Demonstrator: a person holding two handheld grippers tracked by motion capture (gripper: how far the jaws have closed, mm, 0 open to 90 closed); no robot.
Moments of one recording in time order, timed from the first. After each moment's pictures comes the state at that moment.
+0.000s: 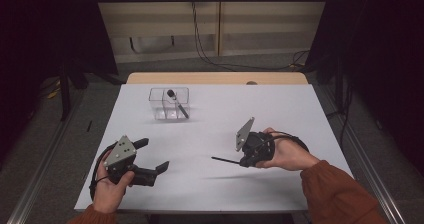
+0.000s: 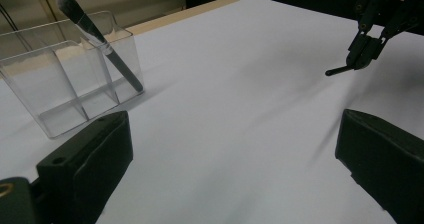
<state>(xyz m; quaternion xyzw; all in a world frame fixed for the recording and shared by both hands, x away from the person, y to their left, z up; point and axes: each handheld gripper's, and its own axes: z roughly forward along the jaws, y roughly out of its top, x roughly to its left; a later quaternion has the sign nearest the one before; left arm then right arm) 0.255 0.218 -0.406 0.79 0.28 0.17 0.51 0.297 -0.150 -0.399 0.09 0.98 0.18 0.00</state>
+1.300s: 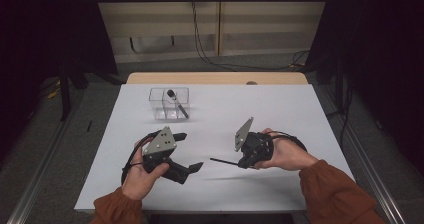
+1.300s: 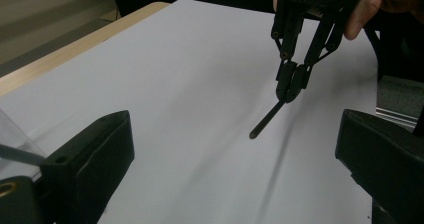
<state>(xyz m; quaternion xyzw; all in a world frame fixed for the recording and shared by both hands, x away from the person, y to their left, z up) 0.268 0.135 -0.383 0.83 0.17 0.11 0.51 0.299 -0.147 -0.402 0.08 0.98 0.19 -0.02</state>
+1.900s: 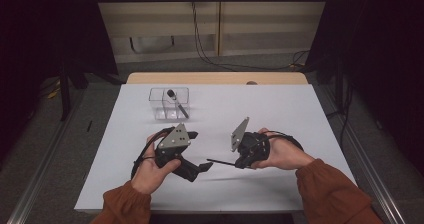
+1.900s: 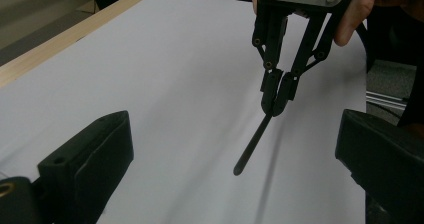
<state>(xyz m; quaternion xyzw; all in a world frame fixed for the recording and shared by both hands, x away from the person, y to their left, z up) 0.277 0.108 -0.382 0.86 0.14 0.09 0.48 0.300 -0.138 -0.401 0.07 0.98 0.19 -0.02</state>
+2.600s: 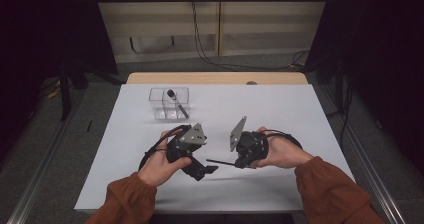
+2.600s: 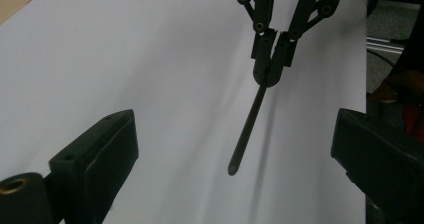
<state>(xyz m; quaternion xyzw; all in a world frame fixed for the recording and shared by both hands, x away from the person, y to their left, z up) 0.290 0.081 -0.382 0.92 0.10 0.05 0.39 0.303 -0.134 -0.400 0.07 0.98 0.17 -0.02</state>
